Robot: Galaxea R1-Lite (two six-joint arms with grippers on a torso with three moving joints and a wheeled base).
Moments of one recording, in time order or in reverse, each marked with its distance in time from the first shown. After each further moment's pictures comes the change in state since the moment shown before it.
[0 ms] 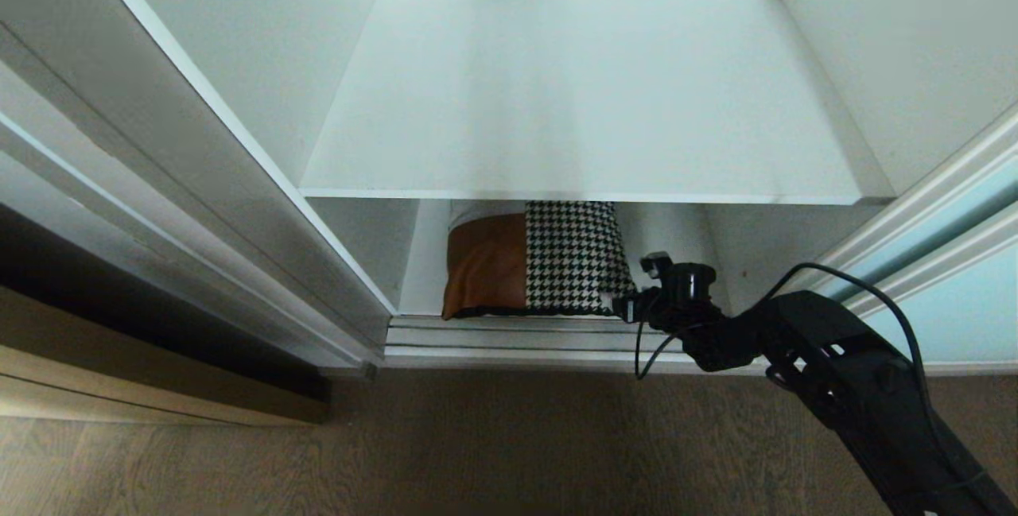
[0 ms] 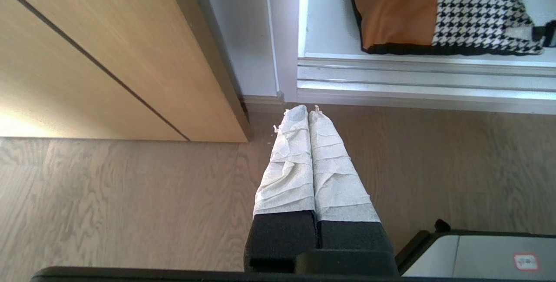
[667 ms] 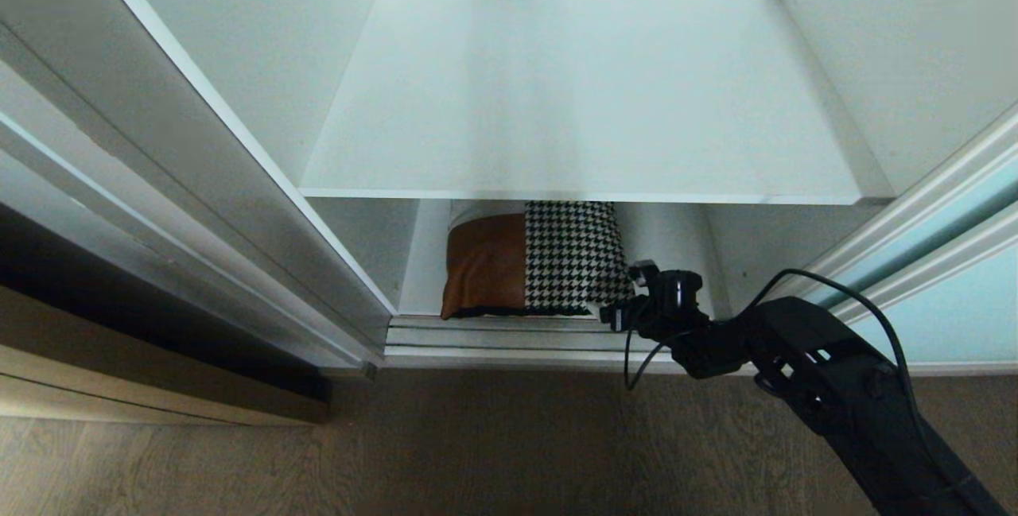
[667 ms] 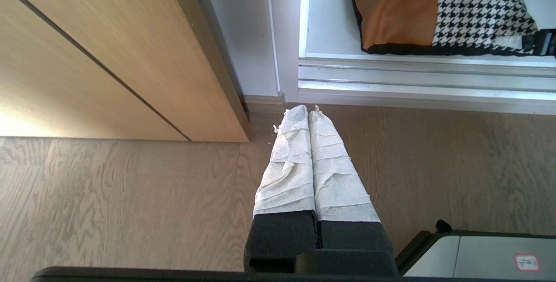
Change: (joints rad) left arm 0.000 0.000 0.000 0.000 0.000 0.000; right arm 0.038 0.020 -0.003 0.006 0.030 0.014
